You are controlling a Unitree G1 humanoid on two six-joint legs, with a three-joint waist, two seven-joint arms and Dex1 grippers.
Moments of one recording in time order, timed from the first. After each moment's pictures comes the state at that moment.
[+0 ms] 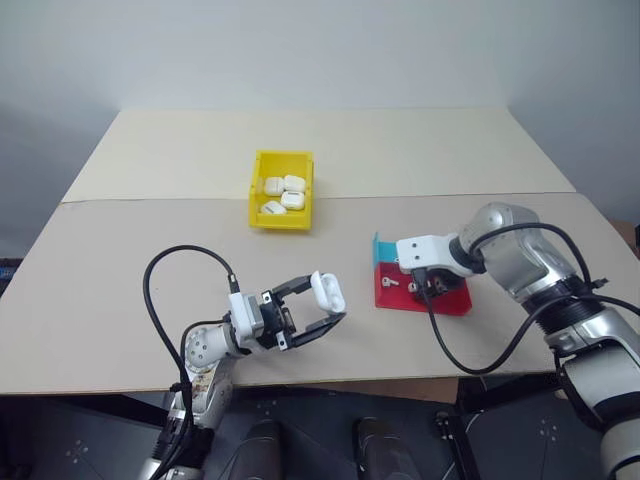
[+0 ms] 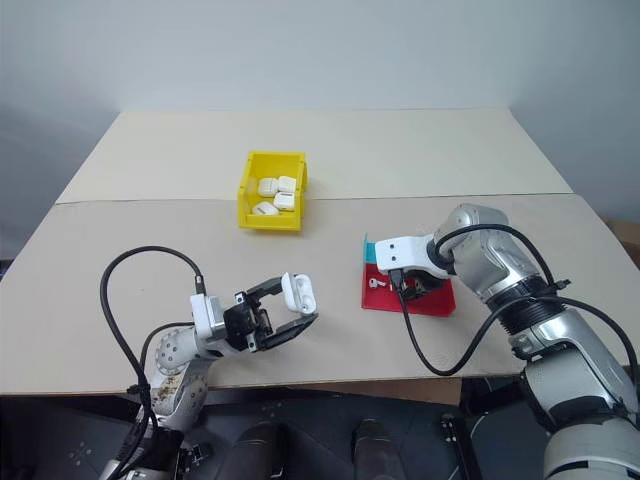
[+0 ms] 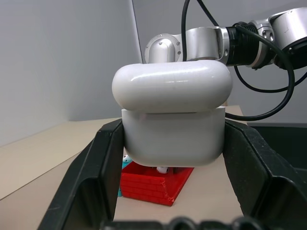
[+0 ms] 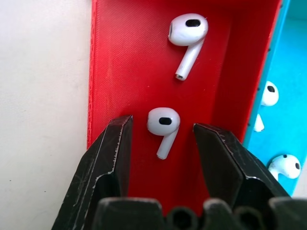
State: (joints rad) left arm -0.14 0.24 -0.13 0.02 -0.43 -0.39 -1.08; right arm -0.91 -0.76 0.54 0.31 -0.33 0.33 1.42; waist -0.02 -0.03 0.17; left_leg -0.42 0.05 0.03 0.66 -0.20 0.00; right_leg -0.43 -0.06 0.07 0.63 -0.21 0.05
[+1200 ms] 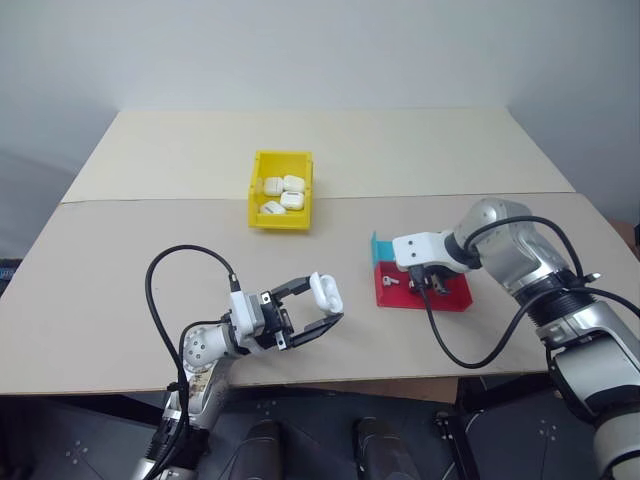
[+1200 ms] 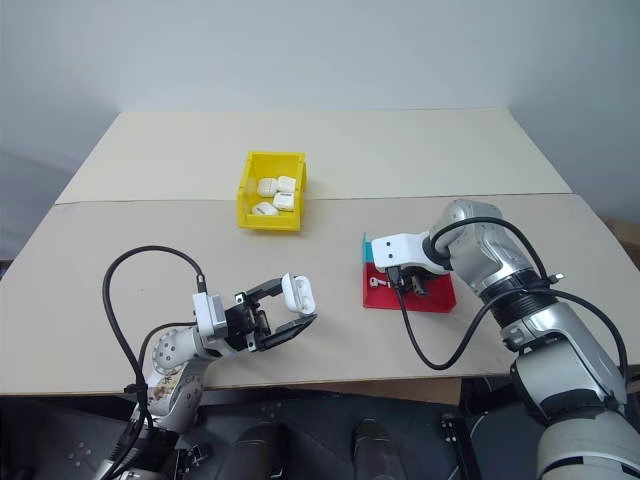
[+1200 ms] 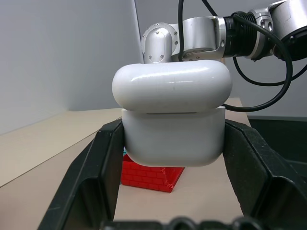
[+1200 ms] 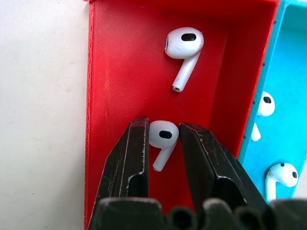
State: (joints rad) left arm -0.14 0.27 -0.14 0.01 -0.43 -0.37 -1.05; right arm -0.93 -0.74 0.54 0.37 -0.34 0.25 1.44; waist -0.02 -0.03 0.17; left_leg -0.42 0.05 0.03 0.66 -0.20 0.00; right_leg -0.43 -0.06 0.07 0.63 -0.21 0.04
